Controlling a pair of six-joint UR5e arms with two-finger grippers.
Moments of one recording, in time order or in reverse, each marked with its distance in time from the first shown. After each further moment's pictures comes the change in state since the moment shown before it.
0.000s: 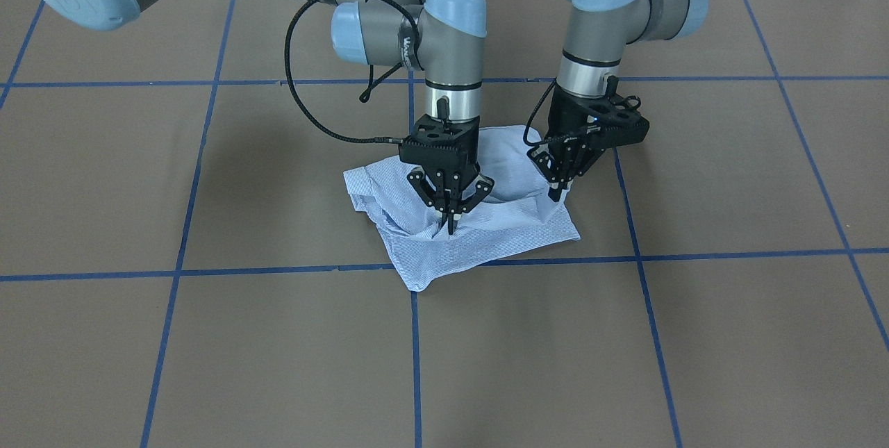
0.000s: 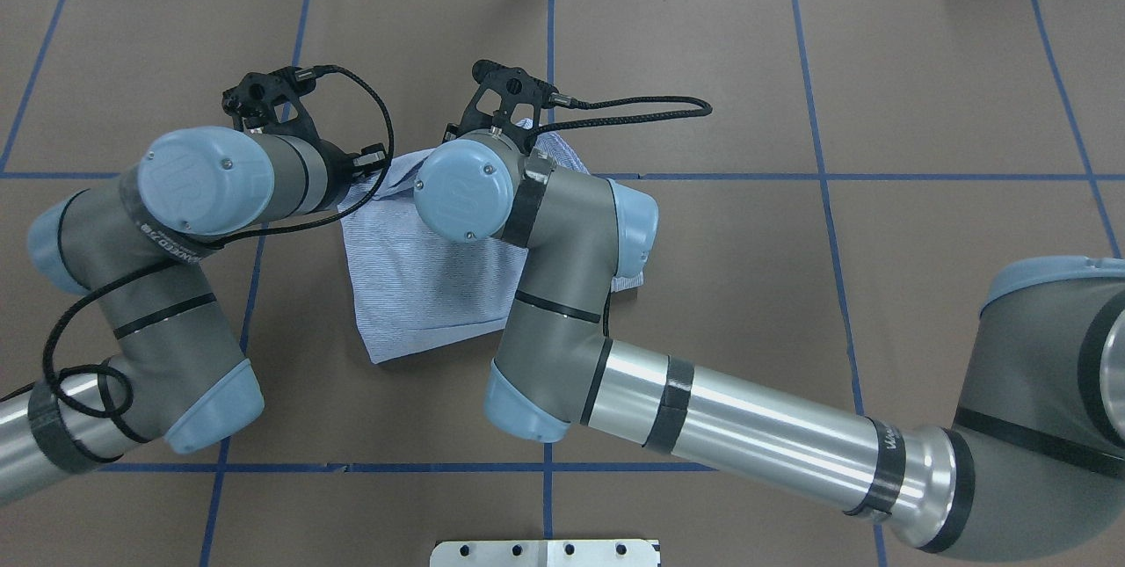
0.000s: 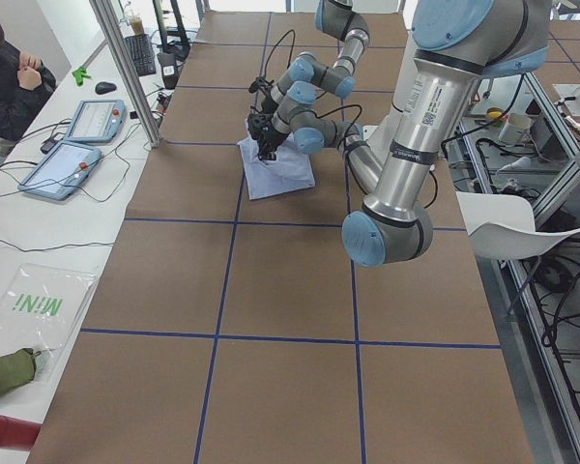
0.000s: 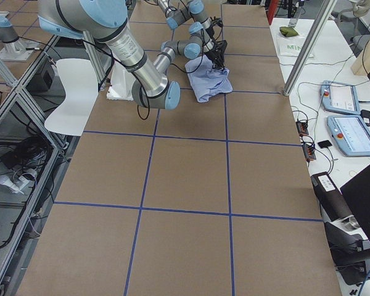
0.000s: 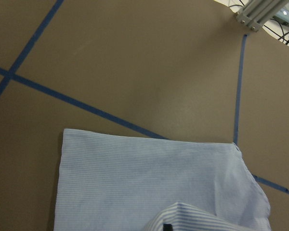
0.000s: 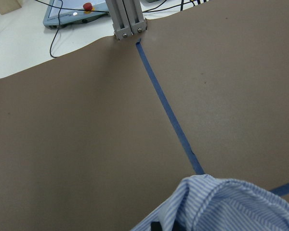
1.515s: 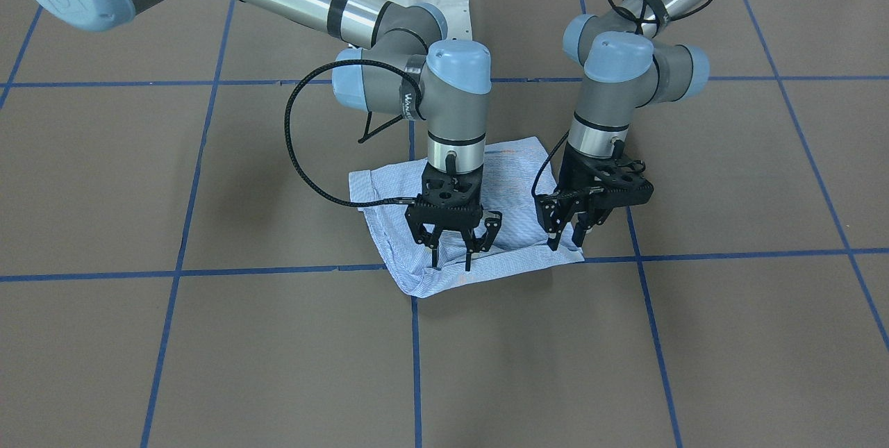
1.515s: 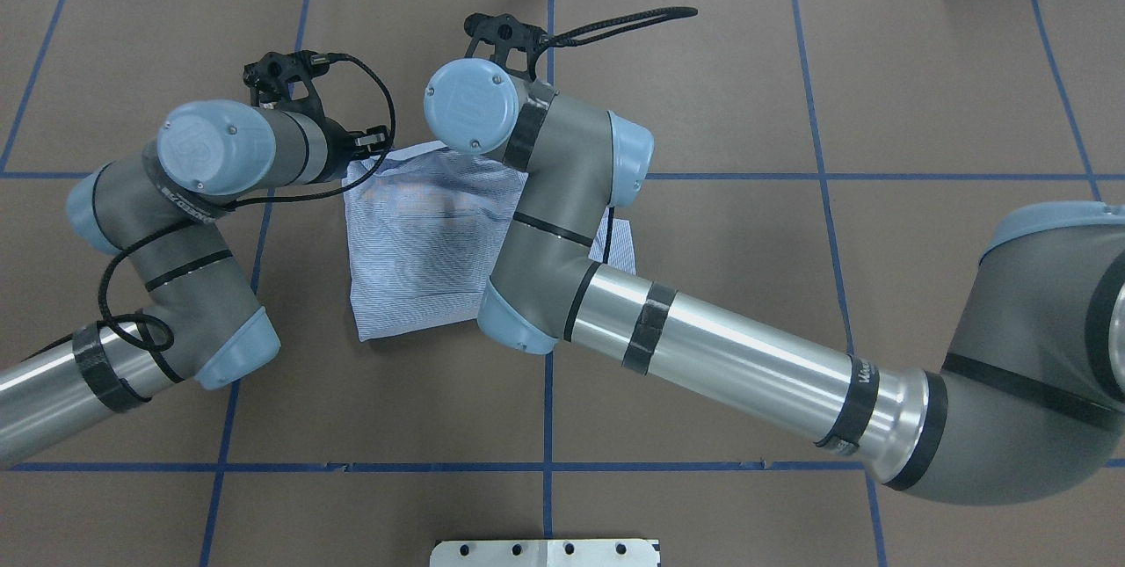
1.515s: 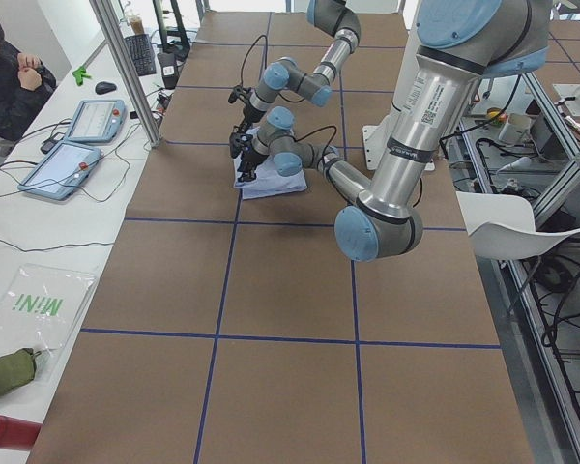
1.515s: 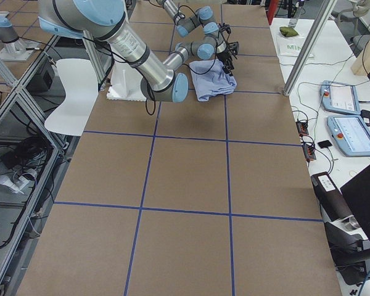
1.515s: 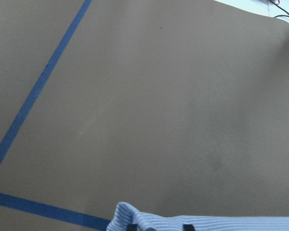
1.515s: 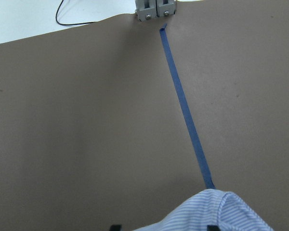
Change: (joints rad) left arm -0.087 -0.032 0.156 -0.191 -0.130 0.211; right arm 0.109 0.079 -0.144 0.065 0.221 -0.232
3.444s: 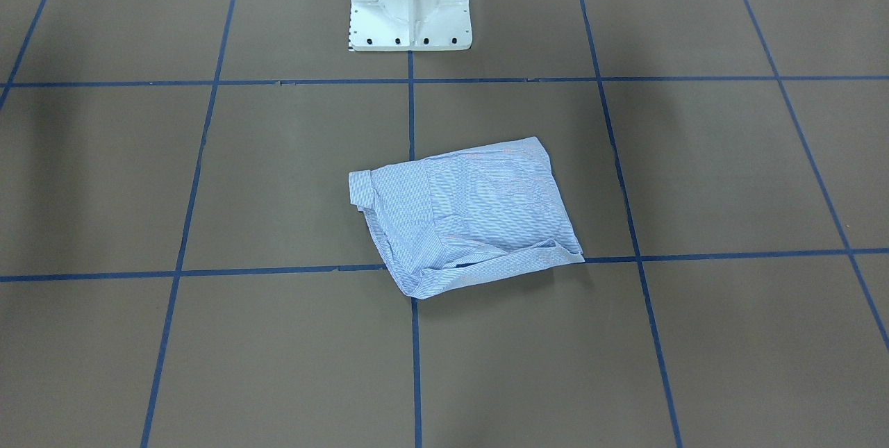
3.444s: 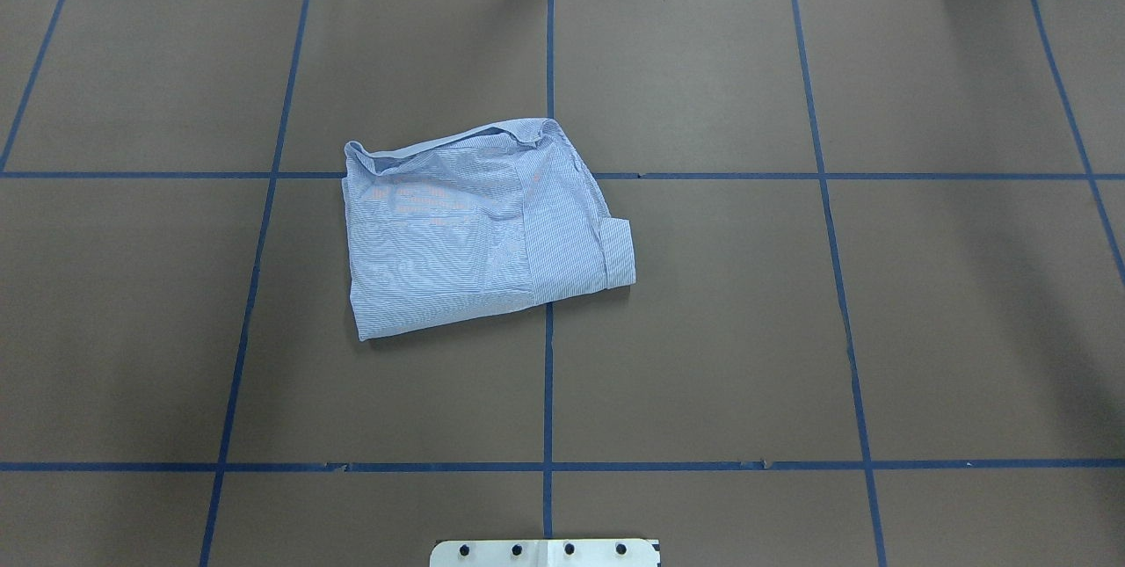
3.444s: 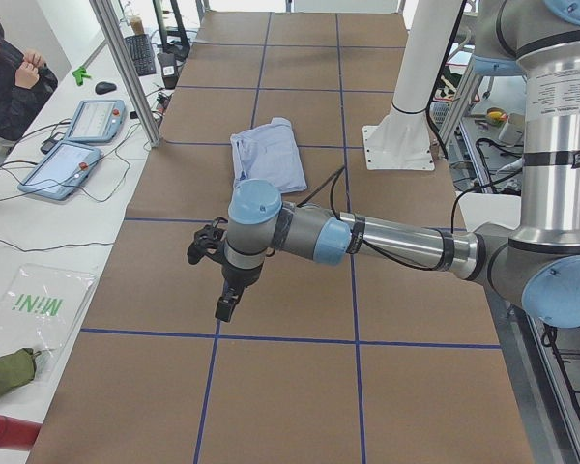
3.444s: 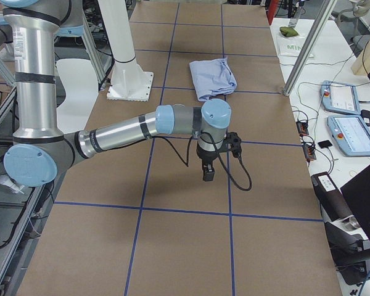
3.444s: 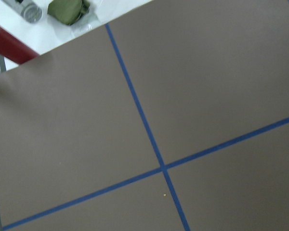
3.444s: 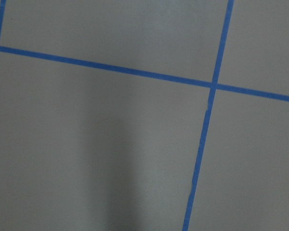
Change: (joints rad) left arm -0.900 0.533 -0.176 0.424 -0.554 1.412; right arm 0.965 -1.152 0.817 -0.576 0.880 -1.510
